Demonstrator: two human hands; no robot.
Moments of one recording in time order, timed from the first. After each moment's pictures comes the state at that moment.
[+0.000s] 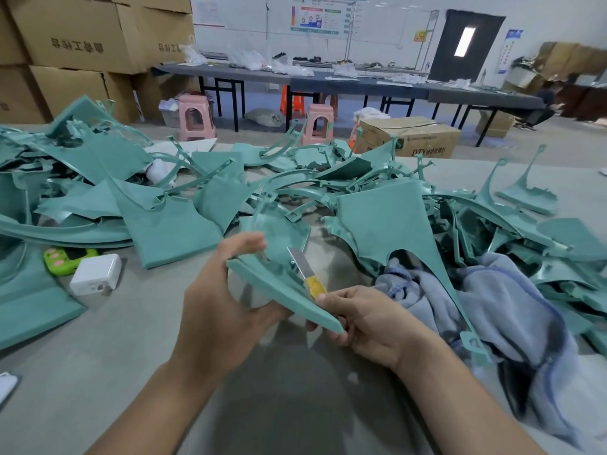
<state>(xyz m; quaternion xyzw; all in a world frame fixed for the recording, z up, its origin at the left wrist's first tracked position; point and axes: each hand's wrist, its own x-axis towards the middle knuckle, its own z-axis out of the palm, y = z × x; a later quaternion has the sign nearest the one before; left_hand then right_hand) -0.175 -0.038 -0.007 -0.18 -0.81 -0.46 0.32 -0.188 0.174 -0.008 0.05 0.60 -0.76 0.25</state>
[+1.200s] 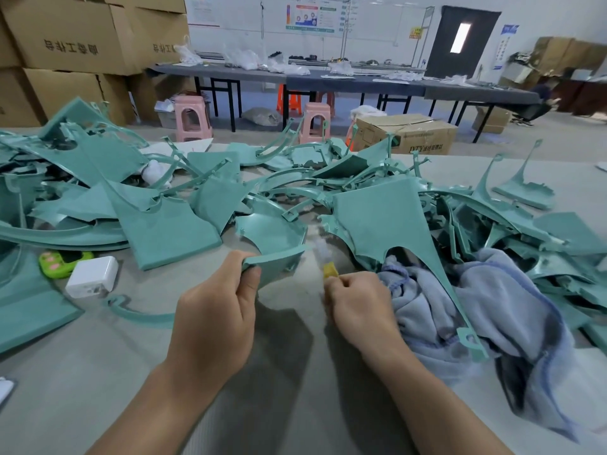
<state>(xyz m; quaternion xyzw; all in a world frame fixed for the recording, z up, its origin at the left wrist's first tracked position) -0.167 -0.032 -0.004 -0.12 -0.87 -0.31 0.37 -0.192 0.157 -0.015 0.13 0.88 -0.45 -0.07</state>
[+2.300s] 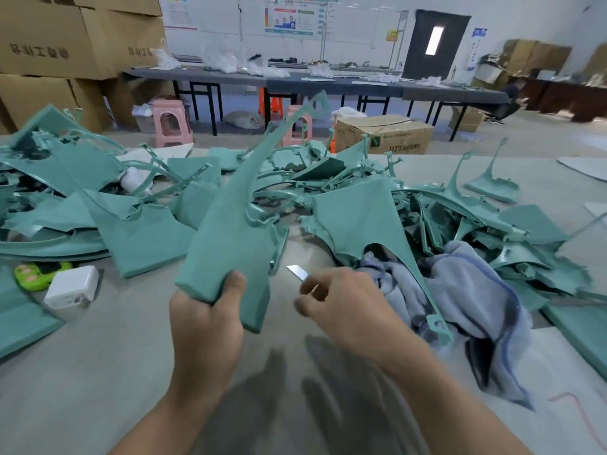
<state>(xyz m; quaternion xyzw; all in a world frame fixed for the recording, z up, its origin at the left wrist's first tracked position) -0.166 -0.002 -0.010 0.07 -0.67 -0.68 0.29 -0.161 0.171 0.024 -0.03 0.95 -0.31 -0.01</state>
